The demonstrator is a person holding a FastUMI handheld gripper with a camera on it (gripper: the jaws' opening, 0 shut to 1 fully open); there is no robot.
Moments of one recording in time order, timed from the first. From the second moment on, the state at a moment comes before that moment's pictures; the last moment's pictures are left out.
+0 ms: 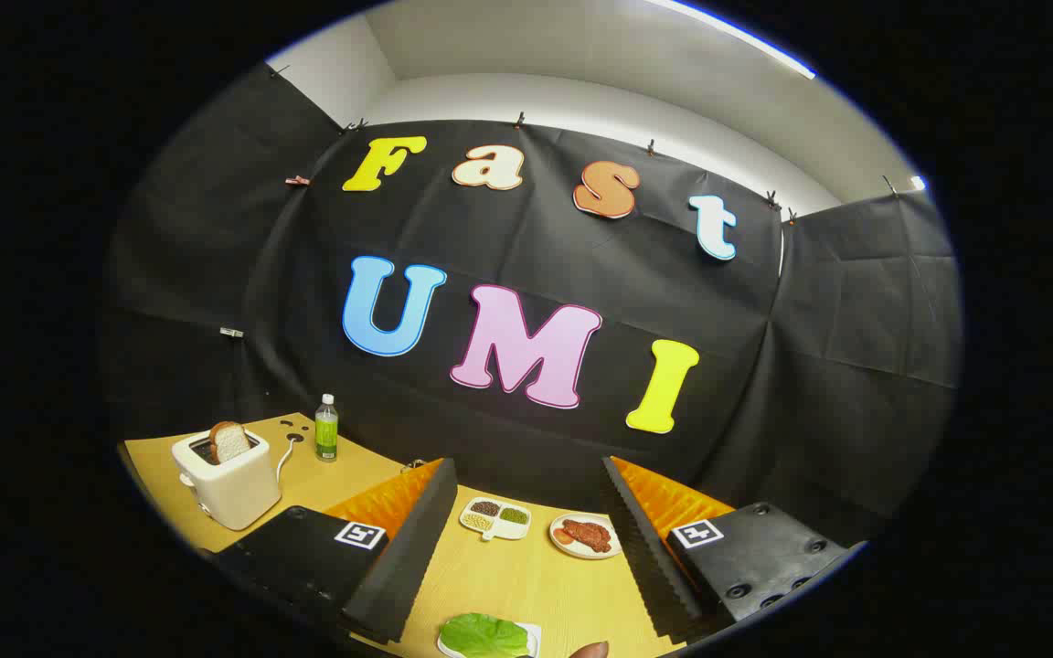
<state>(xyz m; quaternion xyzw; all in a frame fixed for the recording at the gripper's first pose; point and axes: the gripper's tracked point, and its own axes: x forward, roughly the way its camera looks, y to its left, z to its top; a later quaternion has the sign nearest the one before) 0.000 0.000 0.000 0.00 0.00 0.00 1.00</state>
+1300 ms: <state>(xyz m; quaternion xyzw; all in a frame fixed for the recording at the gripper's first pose) 0.008 -0.001 -0.012 0.00 0.01 0.00 1.00</state>
